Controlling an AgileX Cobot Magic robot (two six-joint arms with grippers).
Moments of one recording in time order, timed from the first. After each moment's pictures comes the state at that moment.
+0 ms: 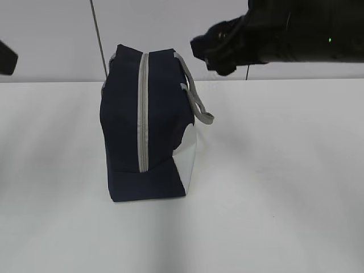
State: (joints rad) left arm -0.09 1.15 -1.19 -0.52 1.14 0.30; right arm 0.47 1.45 -1.06 -1.84 -0.06 1.61
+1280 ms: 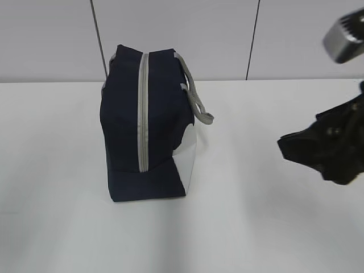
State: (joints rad) left arm -0.09 0.58 -0.80 -0.51 1.15 0.24; right arm 0.57 1.02 -0.78 -0.15 0.63 0.01
